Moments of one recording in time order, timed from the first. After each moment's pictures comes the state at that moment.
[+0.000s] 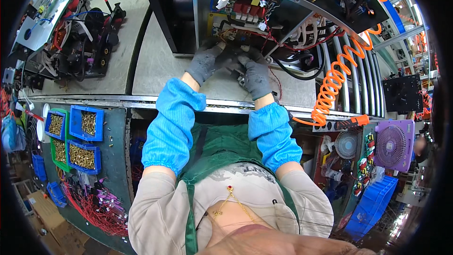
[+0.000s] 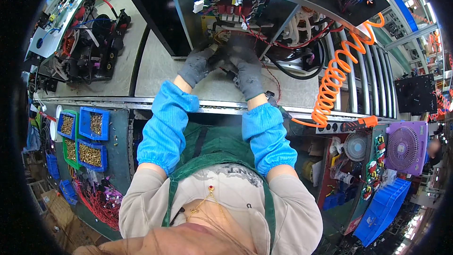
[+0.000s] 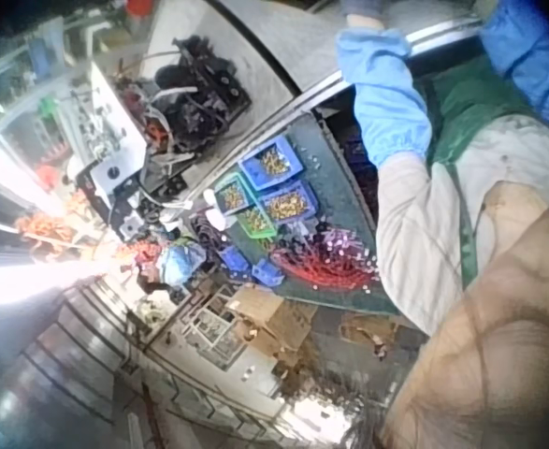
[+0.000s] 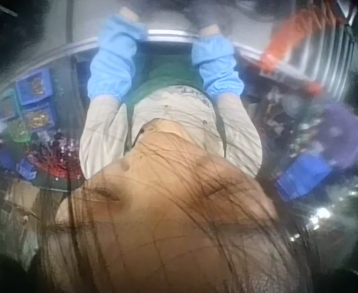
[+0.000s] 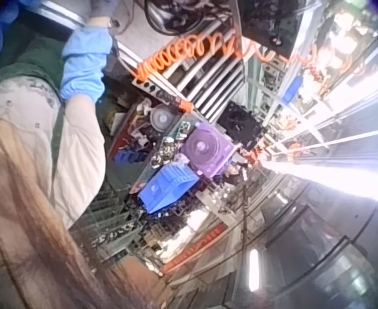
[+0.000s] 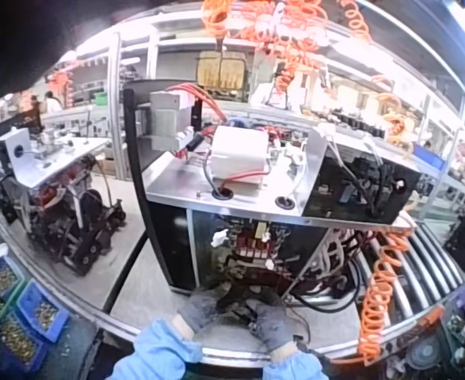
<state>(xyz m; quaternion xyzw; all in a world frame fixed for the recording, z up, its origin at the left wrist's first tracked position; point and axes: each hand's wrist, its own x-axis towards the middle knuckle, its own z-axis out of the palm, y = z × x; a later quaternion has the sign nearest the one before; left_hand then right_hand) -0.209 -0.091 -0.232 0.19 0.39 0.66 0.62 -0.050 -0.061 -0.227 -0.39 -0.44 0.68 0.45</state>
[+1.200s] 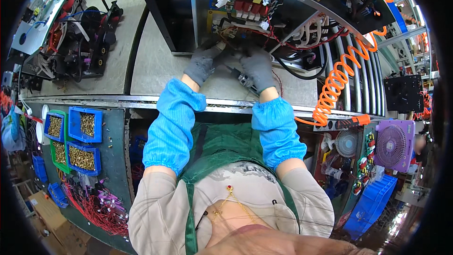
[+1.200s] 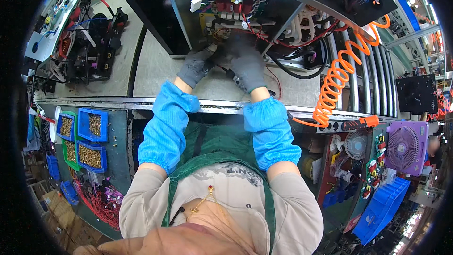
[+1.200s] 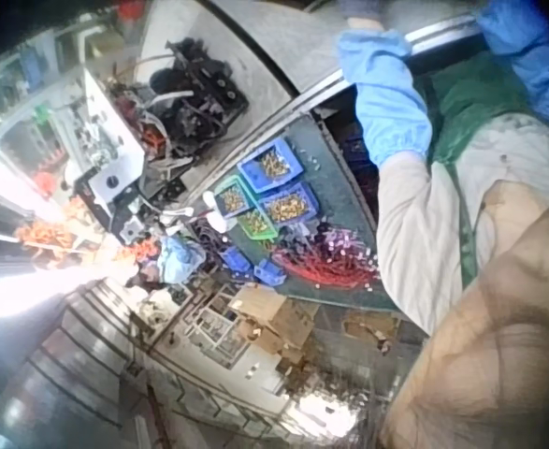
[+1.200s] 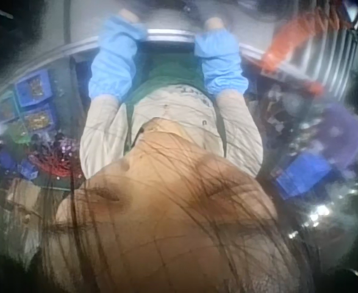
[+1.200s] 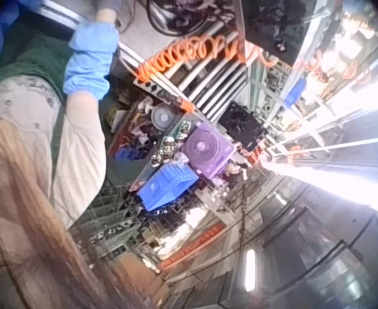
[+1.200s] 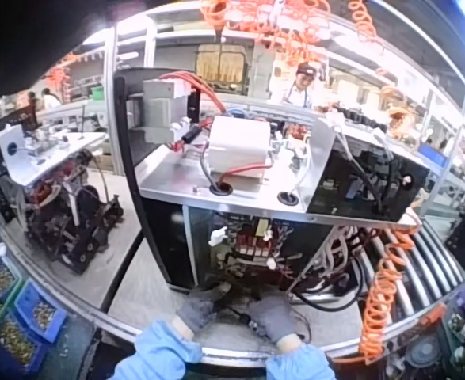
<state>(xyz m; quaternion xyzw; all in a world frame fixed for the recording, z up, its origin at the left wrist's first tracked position) -0.213 -0.085 -0.262 0.24 0.37 0.67 0.60 -0.051 -0.041 -0.207 -0.46 -0.82 0.18 0.28</state>
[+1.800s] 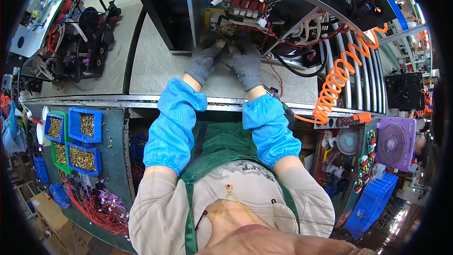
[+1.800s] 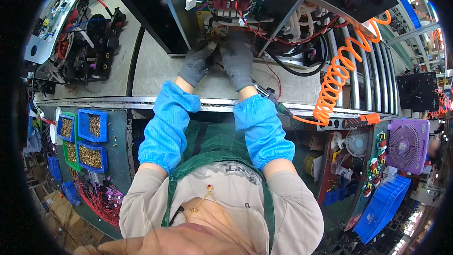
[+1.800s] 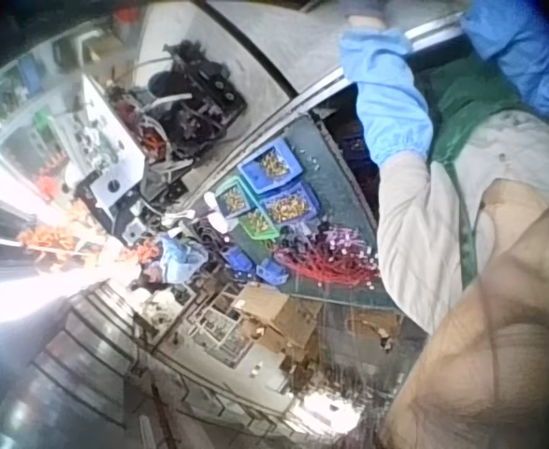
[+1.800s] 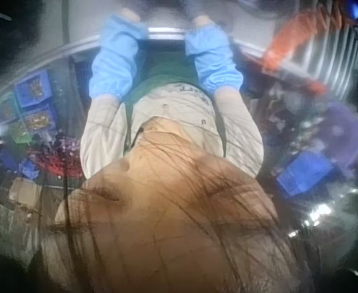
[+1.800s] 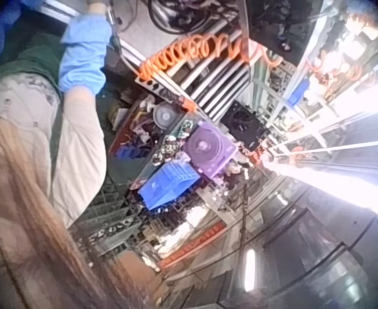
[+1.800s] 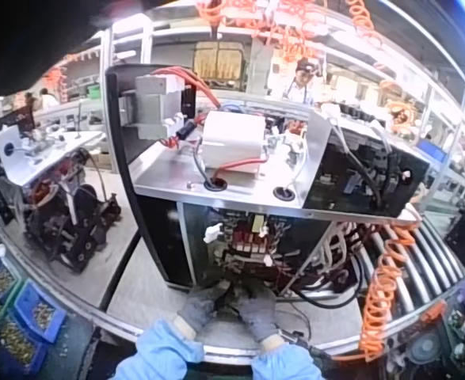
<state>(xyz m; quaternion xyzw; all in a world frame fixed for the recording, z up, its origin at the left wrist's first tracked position) -0.205 -0.086 -0.258 0.23 0.40 0.68 0.58 -0.073 -0.045 -0.235 -0.43 -0.75 0.22 0.45</state>
